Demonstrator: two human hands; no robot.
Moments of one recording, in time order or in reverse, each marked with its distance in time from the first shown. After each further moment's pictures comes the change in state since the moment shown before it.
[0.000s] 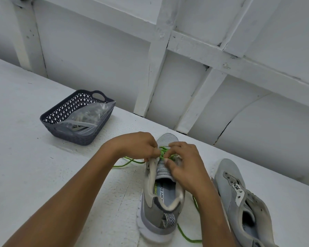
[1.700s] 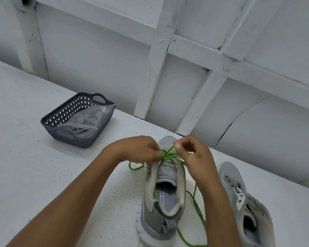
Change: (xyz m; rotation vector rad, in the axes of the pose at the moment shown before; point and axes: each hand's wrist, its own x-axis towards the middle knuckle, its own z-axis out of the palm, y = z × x) left_hand -0.005 0.010 -0.001 -0.073 -0.029 -0.009; right_hand 0.005 -0.022 -0.026 0.469 0.128 0.214
